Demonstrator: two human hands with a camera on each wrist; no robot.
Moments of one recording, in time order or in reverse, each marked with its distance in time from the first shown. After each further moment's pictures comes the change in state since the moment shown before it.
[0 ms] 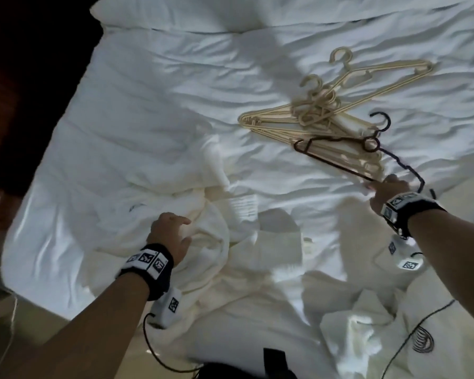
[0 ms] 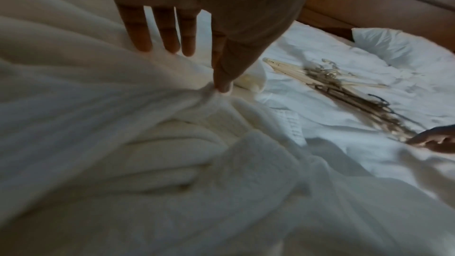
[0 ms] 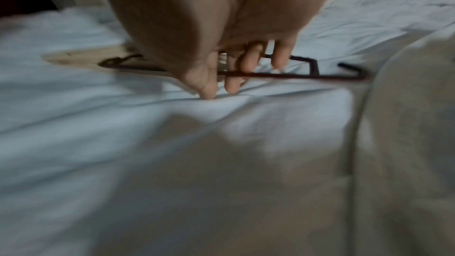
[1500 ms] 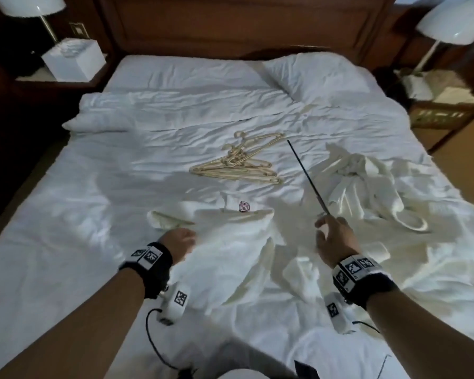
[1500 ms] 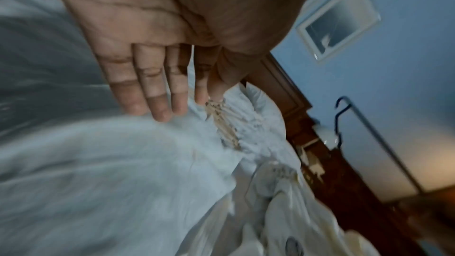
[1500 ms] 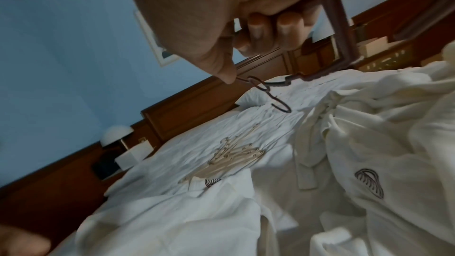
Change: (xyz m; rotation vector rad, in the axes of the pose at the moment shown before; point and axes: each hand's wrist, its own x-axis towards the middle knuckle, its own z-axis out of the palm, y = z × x) left_hand -0.177 0.004 -0.053 -0.567 -0.221 0.377; right_hand -0.445 -0.041 0.062 0.713 0.634 0.207
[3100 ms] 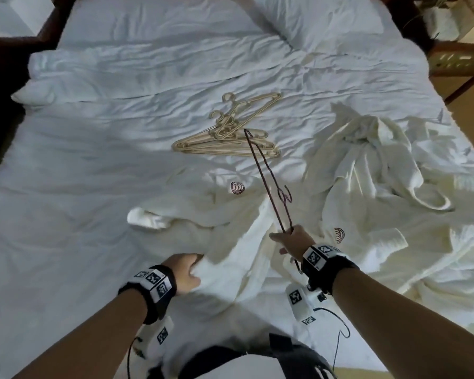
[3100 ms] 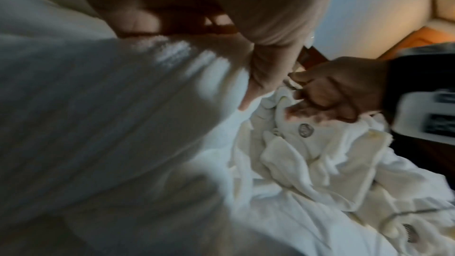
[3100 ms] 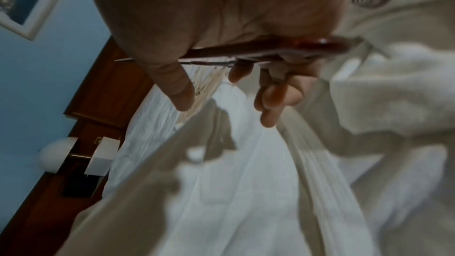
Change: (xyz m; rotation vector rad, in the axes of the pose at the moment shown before) left_hand 0.056 -0.041 0.054 0.660 -0.352 0.050; right_hand 0.054 -0.013 0.112 0.418 -0.505 0.484
